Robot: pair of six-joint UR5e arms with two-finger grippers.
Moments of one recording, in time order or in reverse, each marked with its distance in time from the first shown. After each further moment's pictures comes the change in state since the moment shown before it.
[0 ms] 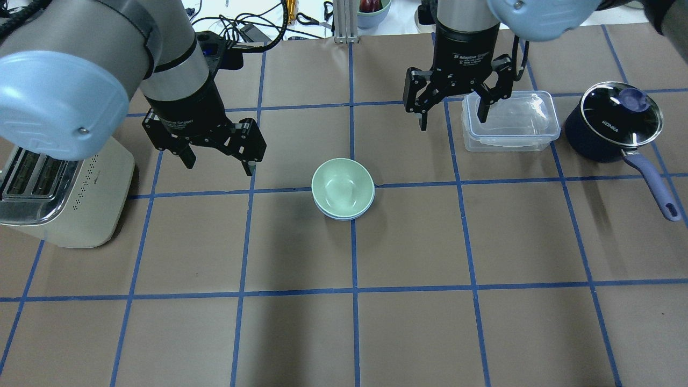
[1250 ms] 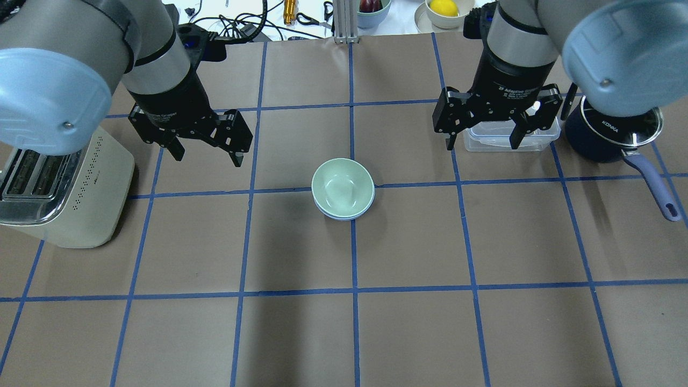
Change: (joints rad) left arm 0.037 0.002 -0.007 0.036 -0.003 0.012; right arm -0.055 -0.234 0.238 -0.118 0.029 0.049
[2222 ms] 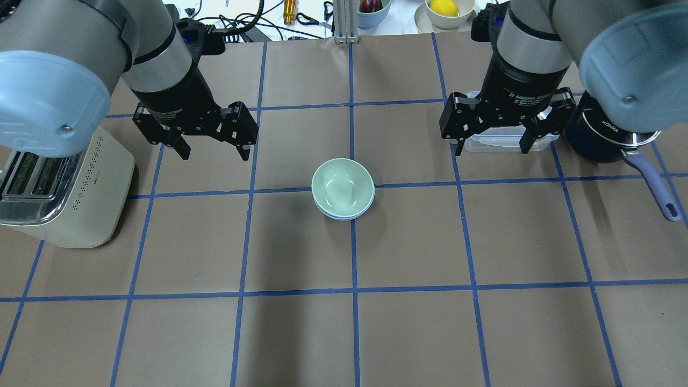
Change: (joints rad) left arm -0.002 0.006 -0.001 0.024 -0.040 -0.096; right arm 0.000 -0.016 -0.016 0.031 -0.019 -0.004
